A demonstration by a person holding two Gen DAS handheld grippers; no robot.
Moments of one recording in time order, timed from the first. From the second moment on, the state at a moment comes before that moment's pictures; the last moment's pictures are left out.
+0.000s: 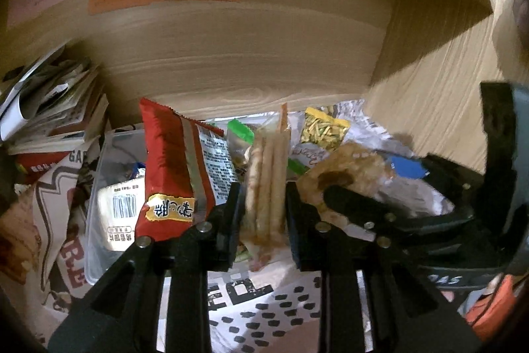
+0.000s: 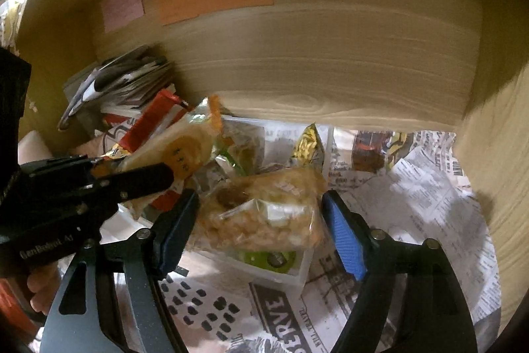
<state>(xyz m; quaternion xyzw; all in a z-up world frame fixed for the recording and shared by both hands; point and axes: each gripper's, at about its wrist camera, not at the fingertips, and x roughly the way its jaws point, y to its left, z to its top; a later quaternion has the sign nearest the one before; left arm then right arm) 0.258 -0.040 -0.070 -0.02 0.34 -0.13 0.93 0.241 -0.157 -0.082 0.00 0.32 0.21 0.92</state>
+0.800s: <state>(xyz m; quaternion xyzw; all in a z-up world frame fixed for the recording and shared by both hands) 0.146 -0.006 0.004 -0.03 0.21 -0.07 0.97 0.144 -0.180 -0.002 0.02 0.19 0.19 0.96</state>
